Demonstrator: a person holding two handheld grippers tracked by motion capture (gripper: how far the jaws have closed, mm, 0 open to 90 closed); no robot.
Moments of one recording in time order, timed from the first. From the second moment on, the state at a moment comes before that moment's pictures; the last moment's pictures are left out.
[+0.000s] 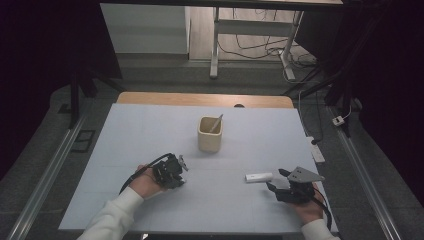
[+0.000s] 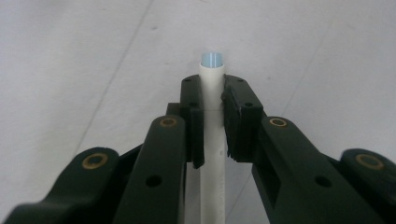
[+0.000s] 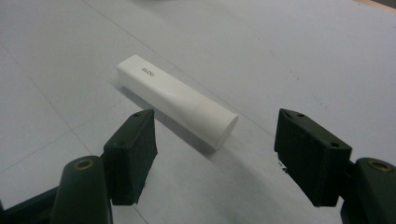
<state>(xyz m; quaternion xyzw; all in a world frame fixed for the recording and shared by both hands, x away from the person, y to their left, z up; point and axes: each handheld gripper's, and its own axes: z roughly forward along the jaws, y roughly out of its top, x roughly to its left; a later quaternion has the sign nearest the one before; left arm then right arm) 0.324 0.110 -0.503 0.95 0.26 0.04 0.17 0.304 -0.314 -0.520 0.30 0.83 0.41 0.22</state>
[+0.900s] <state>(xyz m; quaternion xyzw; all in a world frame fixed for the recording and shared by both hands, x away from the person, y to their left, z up) 0.321 0.147 -0.463 0.92 0.30 0.08 0.26 0.304 -0.315 -0.520 0.30 0.83 0.41 0.22</state>
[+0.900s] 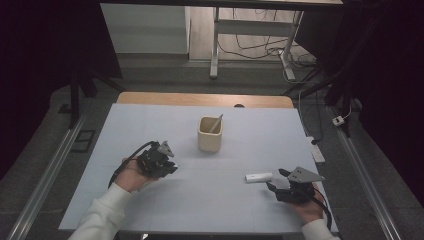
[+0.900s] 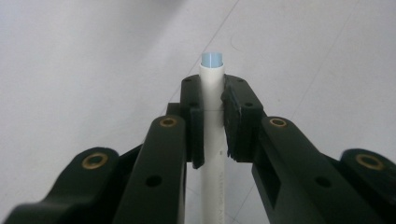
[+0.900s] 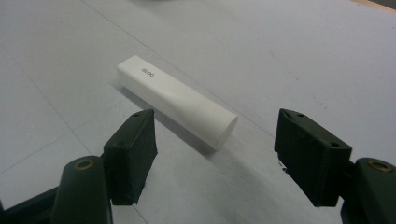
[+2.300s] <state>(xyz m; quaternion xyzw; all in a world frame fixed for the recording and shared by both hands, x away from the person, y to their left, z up) 0.320 0.171 -0.428 0.87 0.32 0.13 0.34 0.305 -0.313 -0.522 0.30 0.83 0.41 0.22</state>
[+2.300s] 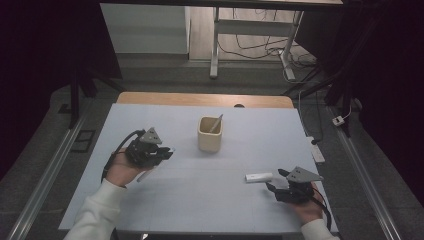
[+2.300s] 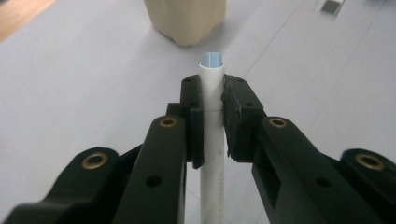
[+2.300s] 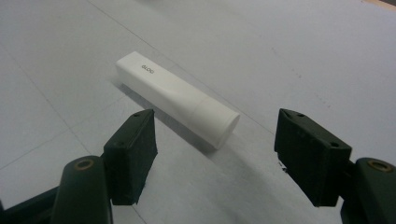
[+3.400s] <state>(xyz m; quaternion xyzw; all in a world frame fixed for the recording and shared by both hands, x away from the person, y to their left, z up) 0.355 0.149 -0.387 0.84 0.30 0.16 0.42 0.303 -0.315 -0.519 0.30 0.82 0.42 0.22</state>
